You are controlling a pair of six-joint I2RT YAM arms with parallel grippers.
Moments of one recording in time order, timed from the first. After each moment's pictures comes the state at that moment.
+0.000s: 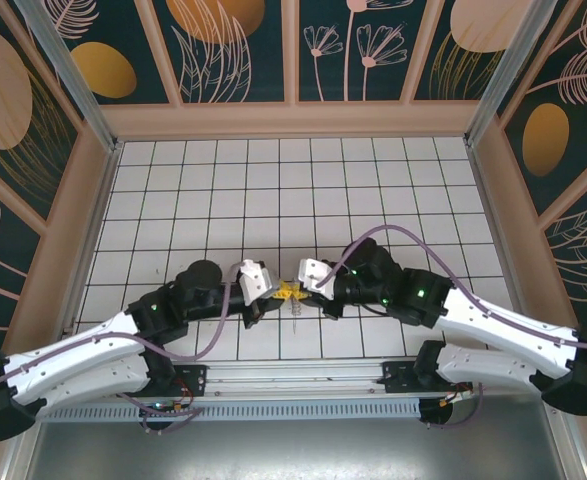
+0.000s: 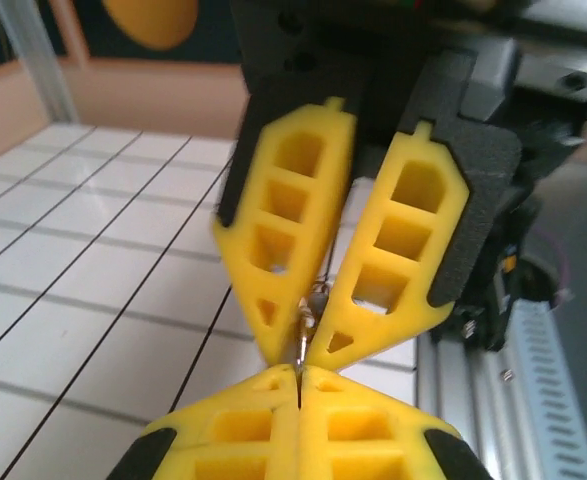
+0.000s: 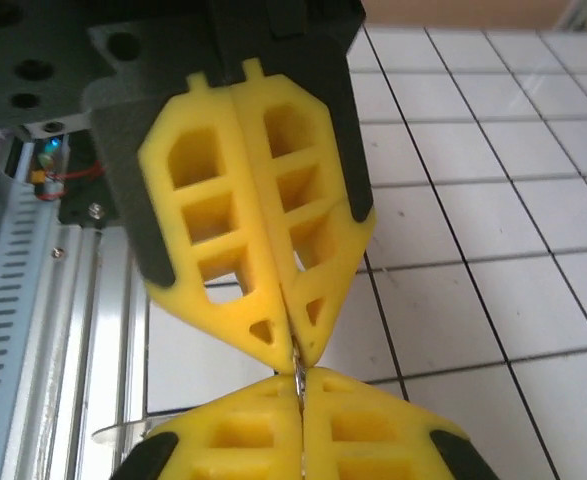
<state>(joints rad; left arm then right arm) -1.05 0.75 0.54 0.01 0.31 0.04 1.10 0.89 0.81 -0.36 -0.29 -0.31</state>
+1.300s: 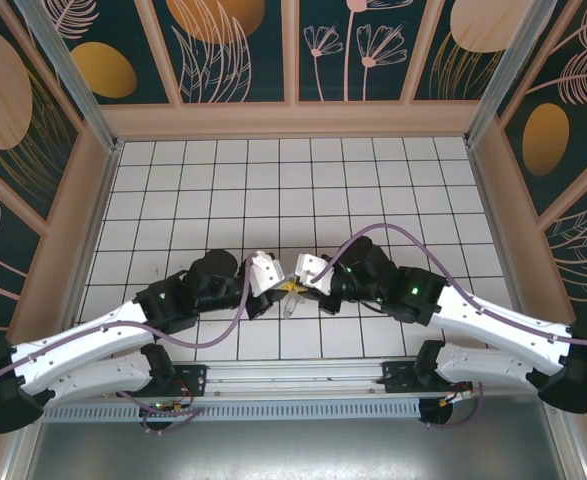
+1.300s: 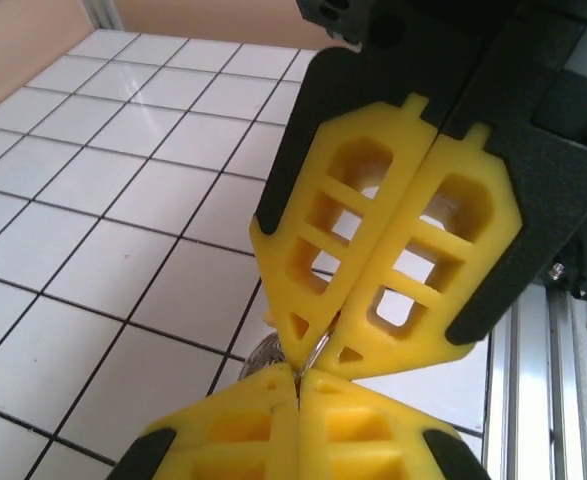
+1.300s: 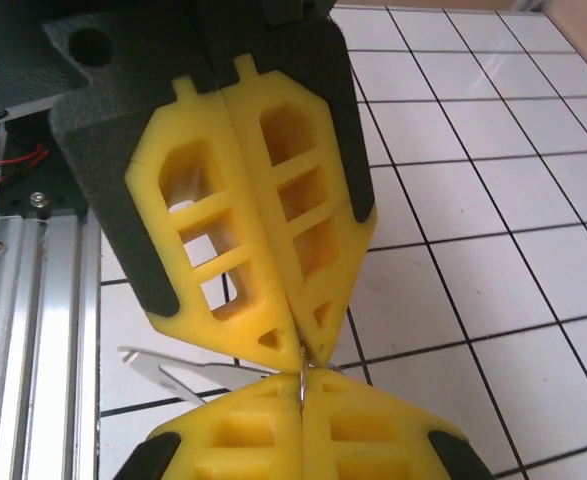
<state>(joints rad) -1.04 0.87 0.66 -0.17 0.19 0.11 1.09 0.97 0.85 -0.42 -0.19 -0.34</state>
